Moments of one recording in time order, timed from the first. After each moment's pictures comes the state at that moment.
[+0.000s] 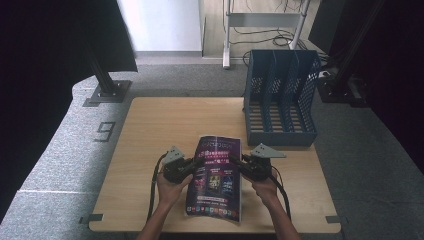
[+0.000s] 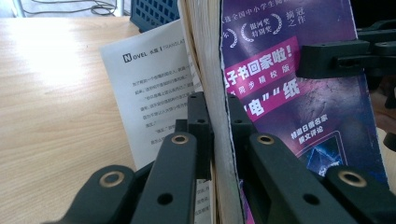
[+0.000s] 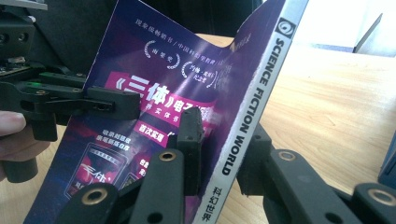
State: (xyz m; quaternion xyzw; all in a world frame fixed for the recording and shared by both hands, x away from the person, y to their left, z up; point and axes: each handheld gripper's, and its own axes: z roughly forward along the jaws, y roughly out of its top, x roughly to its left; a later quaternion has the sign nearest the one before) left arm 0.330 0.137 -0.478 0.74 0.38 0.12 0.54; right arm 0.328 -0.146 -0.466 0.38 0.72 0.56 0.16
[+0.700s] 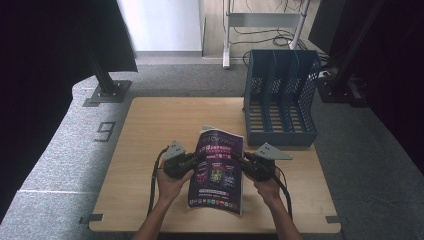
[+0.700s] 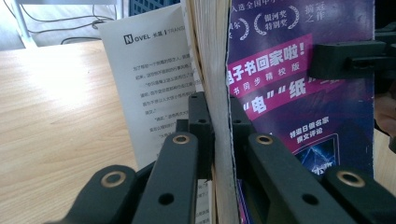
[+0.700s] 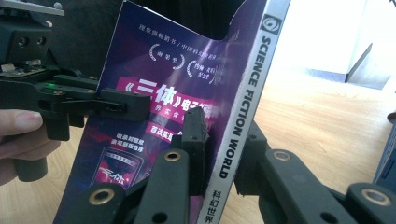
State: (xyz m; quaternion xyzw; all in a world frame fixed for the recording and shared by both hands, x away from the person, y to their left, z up) left arm 0.333 0.133 -0.455 0.75 0.36 0.14 0.54; right arm 0.318 -0.151 -0.449 0.36 0.70 0.59 0.18
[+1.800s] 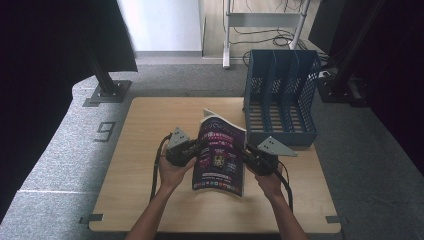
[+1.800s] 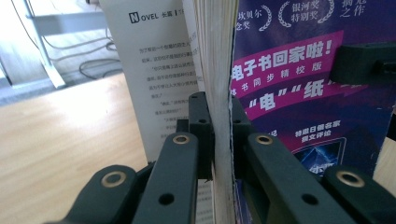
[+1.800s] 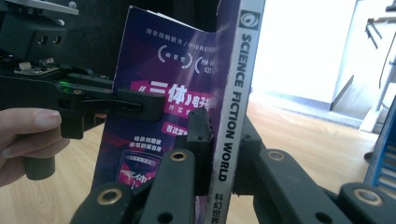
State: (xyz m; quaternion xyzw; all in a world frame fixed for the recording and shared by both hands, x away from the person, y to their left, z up) left arm 0.350 0.120 -0.417 0.75 0.33 0.19 0.54; right arm 0.320 -0.153 -0.422 0.34 0.68 0.61 0.23
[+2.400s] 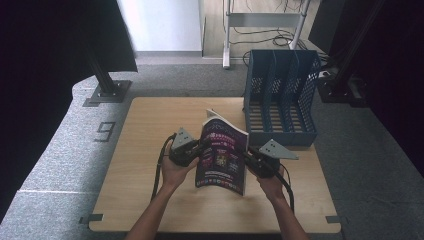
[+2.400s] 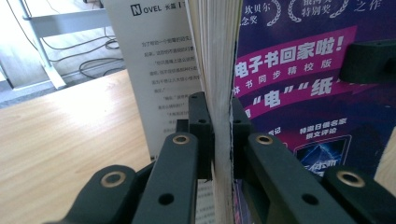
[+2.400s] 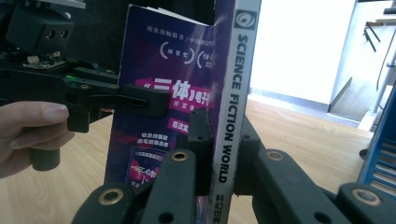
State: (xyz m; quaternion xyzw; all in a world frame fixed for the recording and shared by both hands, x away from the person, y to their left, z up) left arm 0.361 0.112 -0.422 0.76 0.32 0.20 0.52; right arm 0.320 -0.158 -0.431 0.34 0.68 0.61 0.23
